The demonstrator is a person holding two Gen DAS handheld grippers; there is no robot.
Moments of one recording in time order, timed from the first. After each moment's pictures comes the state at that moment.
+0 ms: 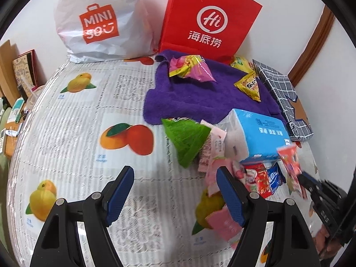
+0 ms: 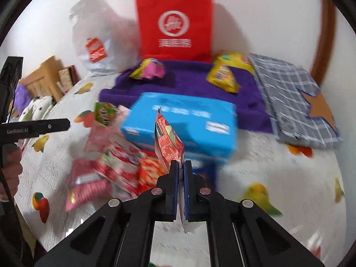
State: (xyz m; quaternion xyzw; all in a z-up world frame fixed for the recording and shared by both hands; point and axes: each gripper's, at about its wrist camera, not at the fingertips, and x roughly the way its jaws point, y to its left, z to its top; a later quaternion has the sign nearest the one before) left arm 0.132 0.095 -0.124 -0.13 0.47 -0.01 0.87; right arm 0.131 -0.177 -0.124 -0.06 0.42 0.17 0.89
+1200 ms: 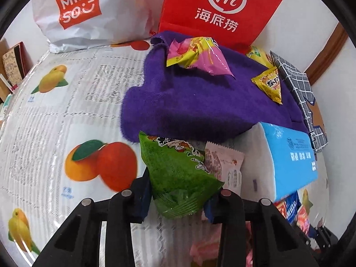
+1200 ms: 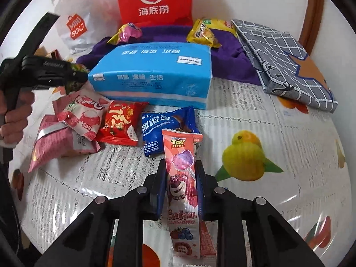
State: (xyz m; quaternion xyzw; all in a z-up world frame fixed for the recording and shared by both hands) left arm 0.201 0.087 -0.165 -0.14 0.50 0.01 0.85; right arm 0.121 -0.194 -0.181 -0.06 0.47 0.14 0.87
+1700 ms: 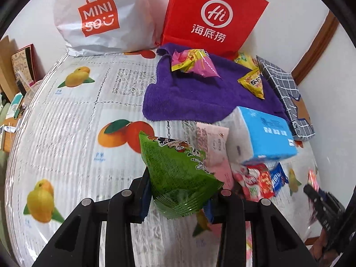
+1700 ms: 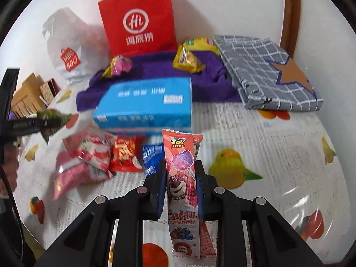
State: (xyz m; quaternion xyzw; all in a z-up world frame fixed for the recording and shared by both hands) left arm 0.134 0.099 -0.129 -0.14 0.48 0.00 0.86; right arm 0.116 -0.207 -0.131 -0.01 0.42 0.12 0.90
